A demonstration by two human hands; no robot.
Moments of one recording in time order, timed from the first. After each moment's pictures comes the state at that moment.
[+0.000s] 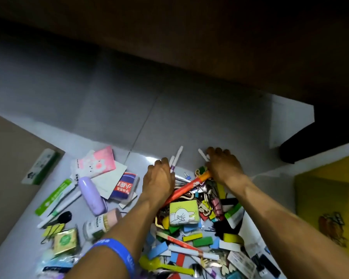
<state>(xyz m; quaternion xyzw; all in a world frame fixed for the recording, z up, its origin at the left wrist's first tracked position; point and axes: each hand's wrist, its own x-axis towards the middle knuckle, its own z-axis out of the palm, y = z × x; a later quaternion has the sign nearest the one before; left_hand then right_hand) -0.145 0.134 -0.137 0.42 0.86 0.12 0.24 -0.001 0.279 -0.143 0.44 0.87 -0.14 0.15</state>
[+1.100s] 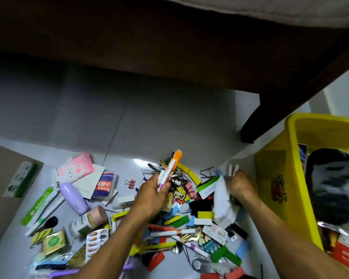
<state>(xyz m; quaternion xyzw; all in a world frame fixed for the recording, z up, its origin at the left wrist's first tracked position) -0.083 0.089 -0.095 0.36 0.78 0.27 0.44 0.153 0.244 -0.141 0.74 0.59 -0.32 0.08</state>
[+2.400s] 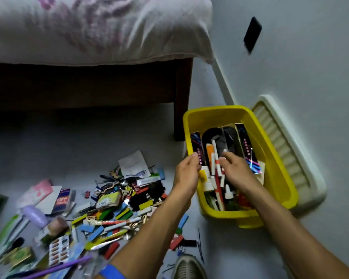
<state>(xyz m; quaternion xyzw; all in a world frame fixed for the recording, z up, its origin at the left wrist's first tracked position) 0.196 0.138 0.055 0.22 0.61 0.45 0.61 0.339 0.176 0.048 0.67 0.59 -0.40 -0.19</state>
